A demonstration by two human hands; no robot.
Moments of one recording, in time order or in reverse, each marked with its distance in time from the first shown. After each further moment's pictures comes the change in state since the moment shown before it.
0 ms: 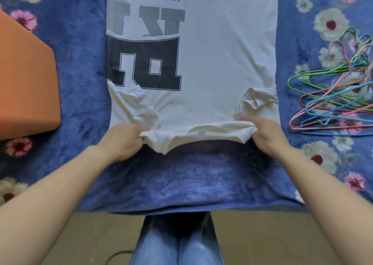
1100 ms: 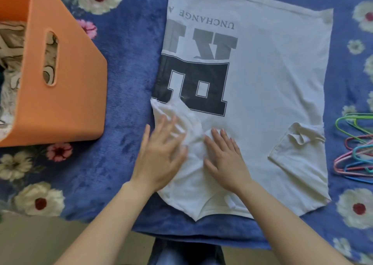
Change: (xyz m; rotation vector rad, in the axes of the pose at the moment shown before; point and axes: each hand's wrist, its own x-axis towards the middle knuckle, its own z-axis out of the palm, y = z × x) left_hand -0.007 -0.029 0.020 -0.374 0.673 0.195; right_hand 0.018 -0.160 0.089 -0.210 -0.028 -0.367
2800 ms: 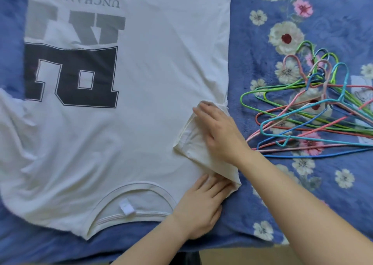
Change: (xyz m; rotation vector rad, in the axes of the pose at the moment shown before) left_hand -0.032 0.216 0.244 0.000 -0.429 0.568; right_hand -0.045 0.222 -0.066 0.174 0.259 -0.051
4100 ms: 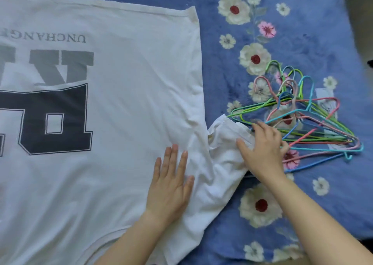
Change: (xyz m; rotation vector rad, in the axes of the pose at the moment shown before) left_hand 0.052 -0.069 -0.046 0.188 0.120 -0.411; right_hand -0.023 0.067 -0.060 -0.257 0.223 0.739
